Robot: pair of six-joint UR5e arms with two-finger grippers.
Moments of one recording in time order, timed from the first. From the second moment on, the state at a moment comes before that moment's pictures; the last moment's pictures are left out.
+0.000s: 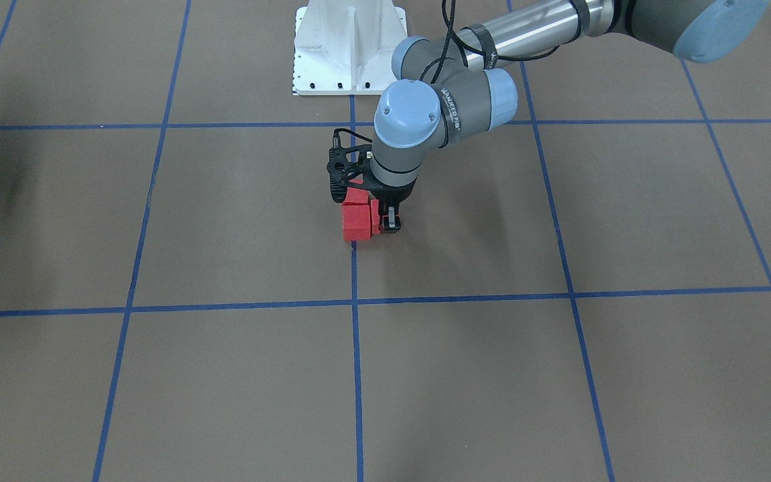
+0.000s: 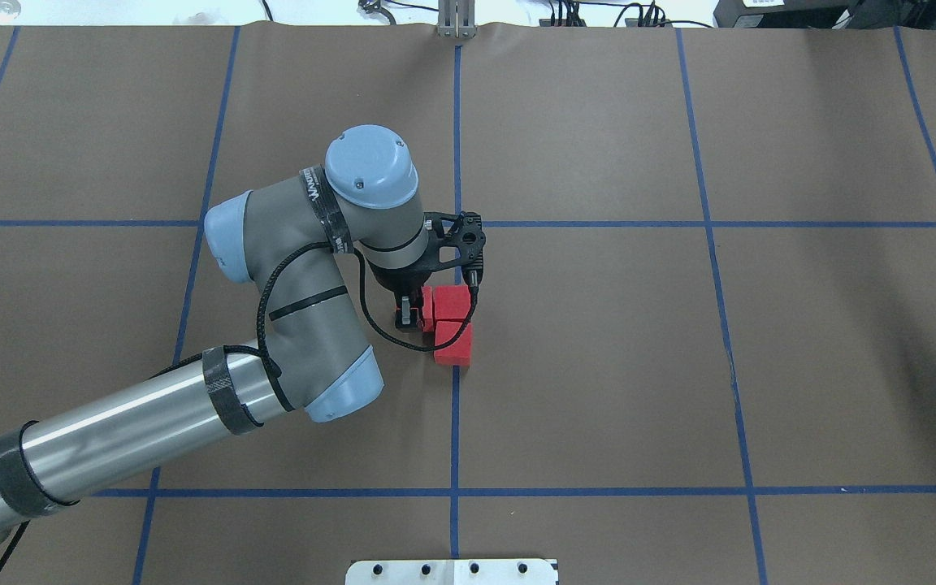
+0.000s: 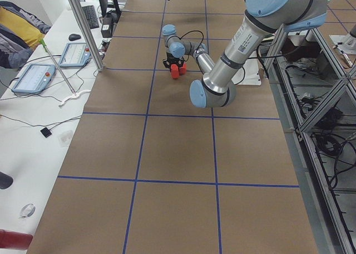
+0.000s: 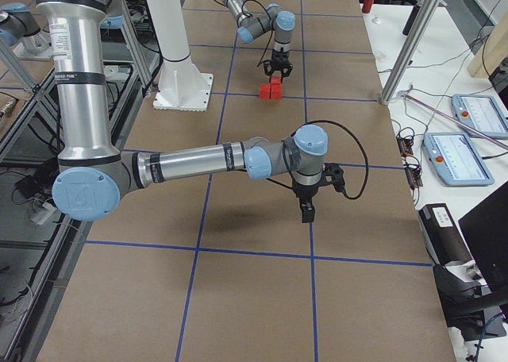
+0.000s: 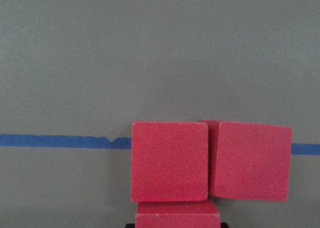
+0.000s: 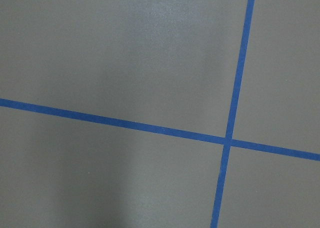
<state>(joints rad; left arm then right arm) -0.56 -2.40 -1.42 -1.65 -2.05 0.37 1.37 -1.52 1.69 -1.48 2.23 0.15</state>
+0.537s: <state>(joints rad) -0.56 -2.40 -1.41 -1.65 -2.05 0.36 1.37 -1.52 1.69 -1.48 2.23 0.15</state>
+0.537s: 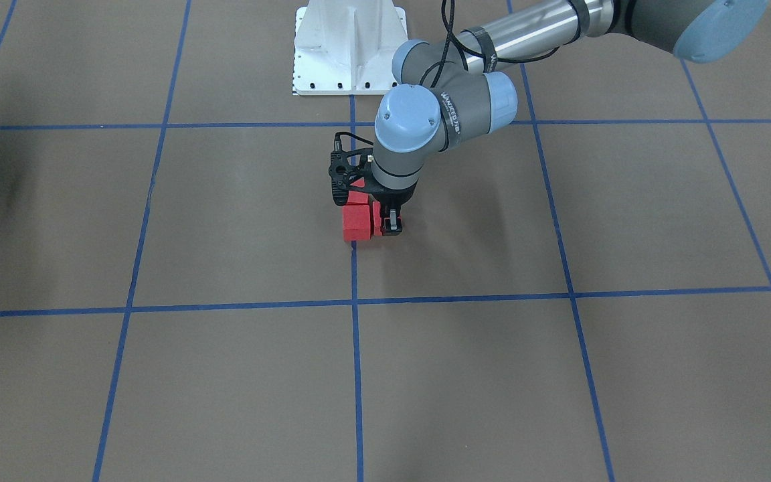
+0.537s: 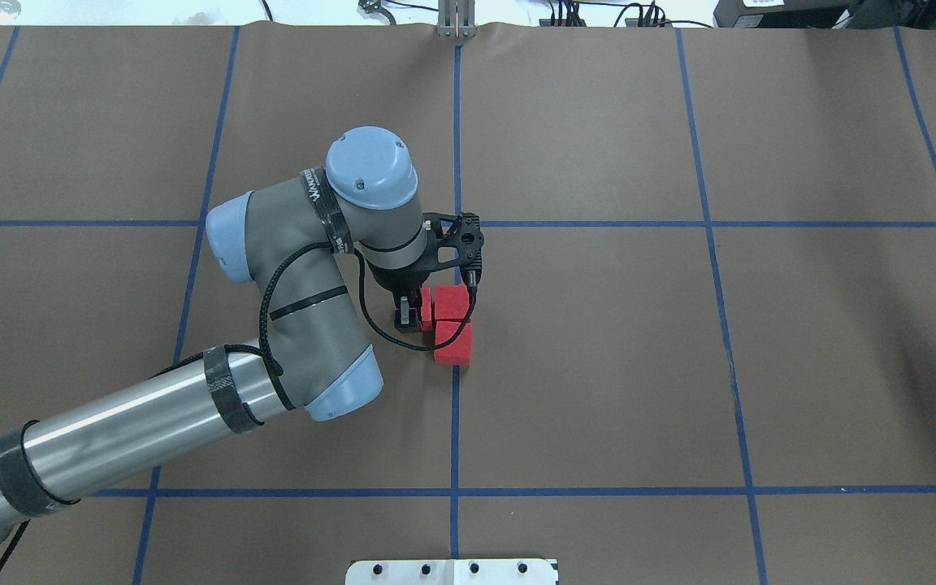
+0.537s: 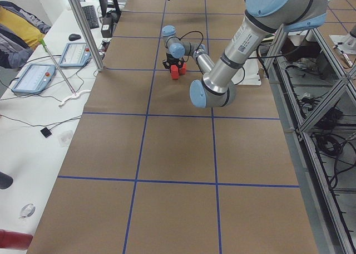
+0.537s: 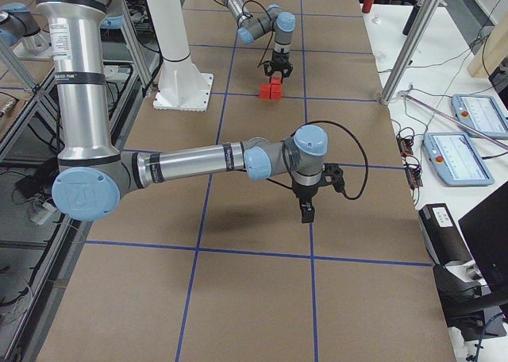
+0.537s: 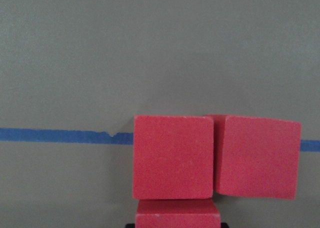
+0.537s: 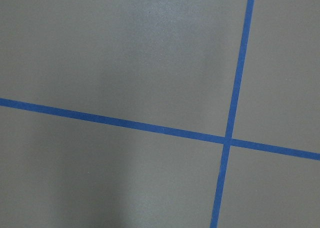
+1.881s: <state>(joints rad) -0.65 -2.36 -1.51 -1.68 -2.05 0.31 1.37 -1.52 1.68 -1.48 2.23 0.15</state>
